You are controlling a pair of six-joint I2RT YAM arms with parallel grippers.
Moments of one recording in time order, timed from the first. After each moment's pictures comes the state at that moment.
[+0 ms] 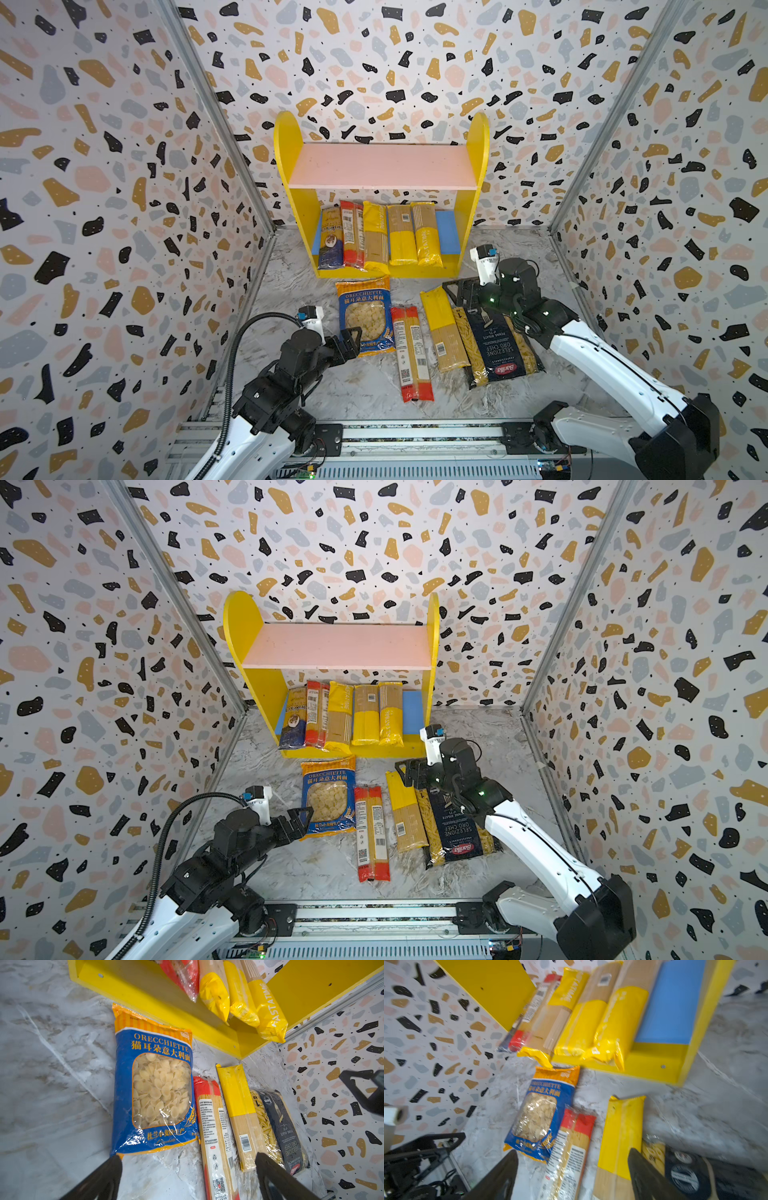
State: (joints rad) left arm -0.54 0.44 0.52 -0.64 -0.07 -0.75; right arm 0.56 1.10 0.91 -0.32 -0.19 0.40
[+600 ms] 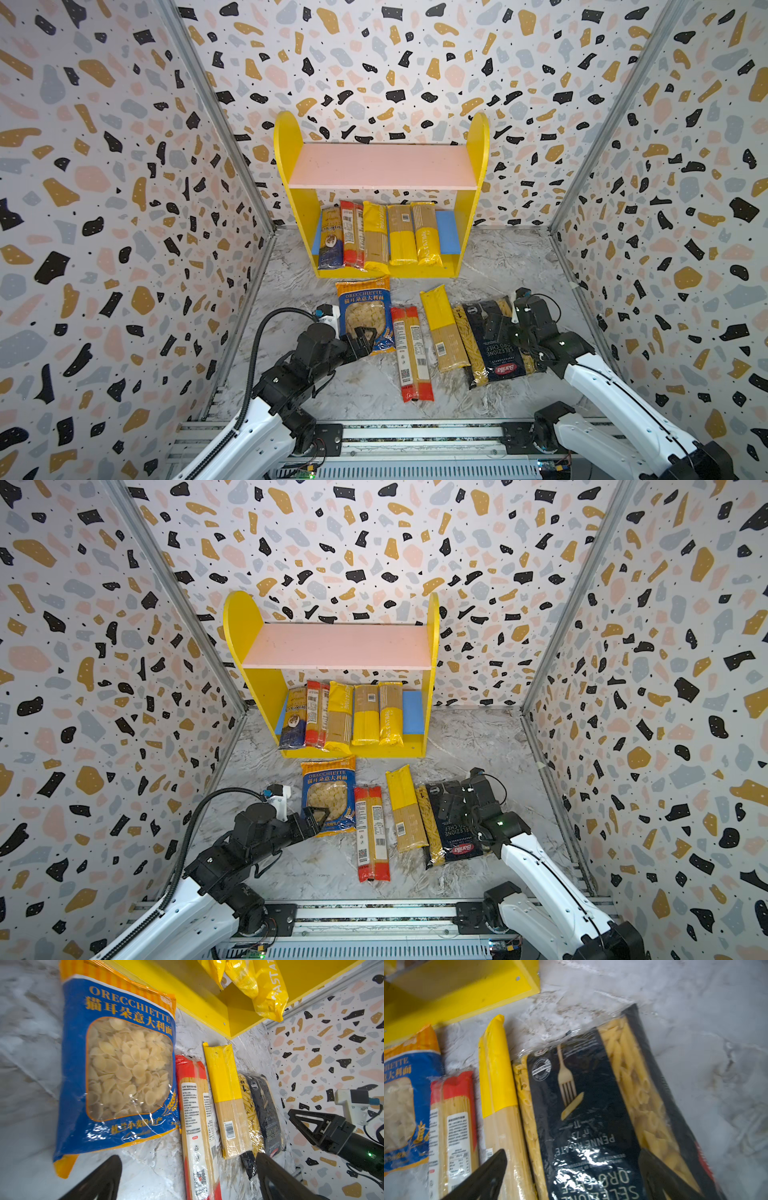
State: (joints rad) left arm -0.60 0.62 0.47 -0.43 0.07 -0.84; right arm 0.36 0.89 0.62 -0.59 0.09 0.54
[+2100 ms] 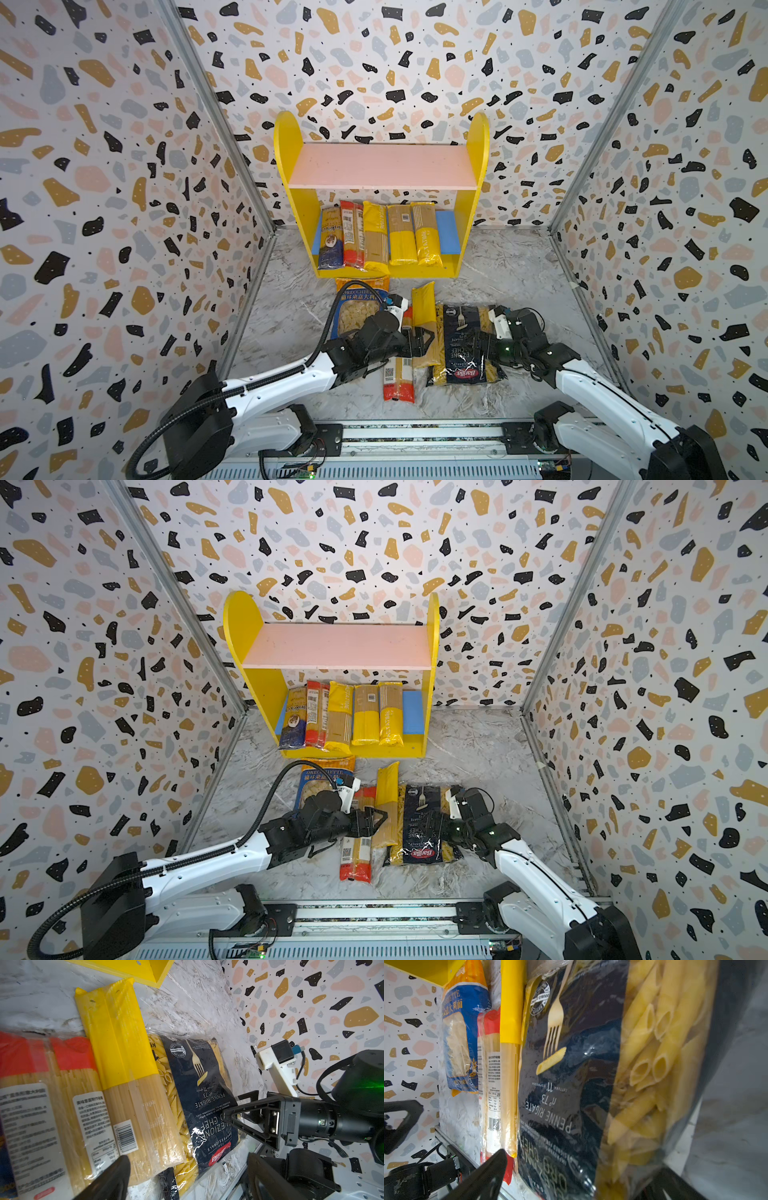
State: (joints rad) left arm -0.94 1.19 0.65 -0.02 0.07 -0.79; right arm 0.43 0.90 0.44 -0.42 -0.33 0.62
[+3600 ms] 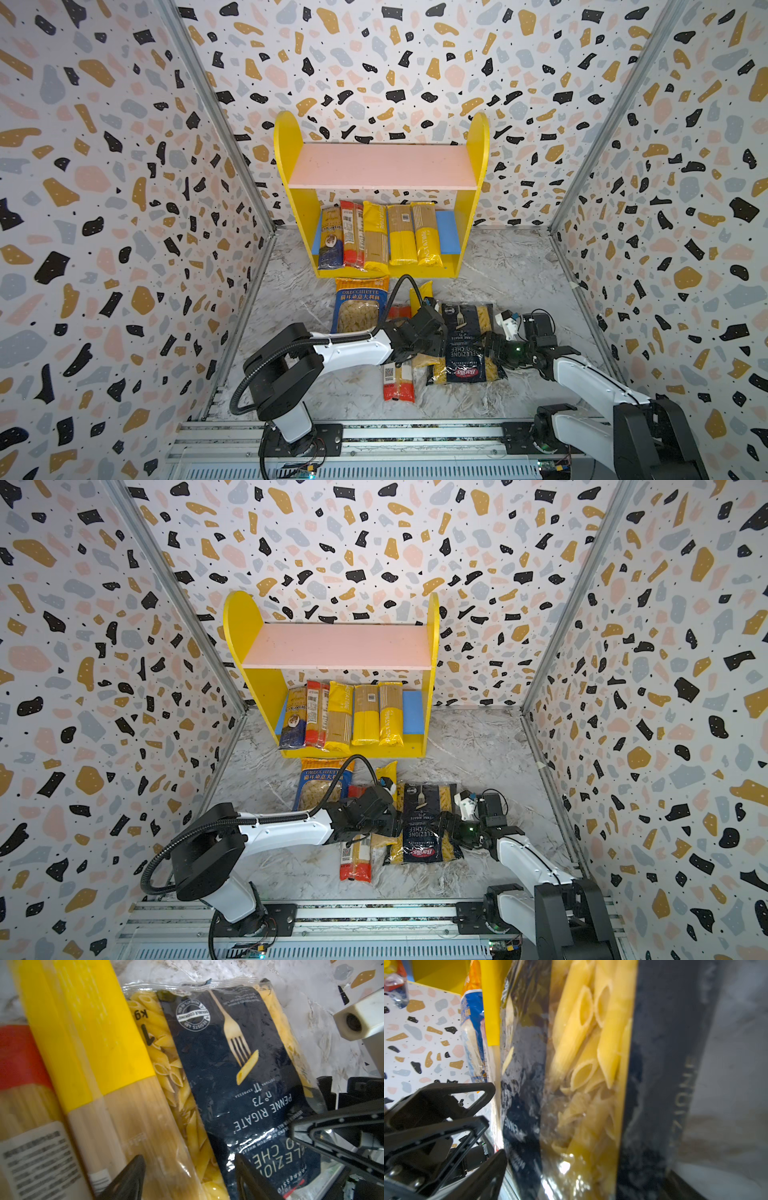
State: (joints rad) left arm -0.99 1.64 0.93 -0.16 -0.06 -0.66; right arm 0.14 1.11 0.33 -0.20 -0.72 0.48
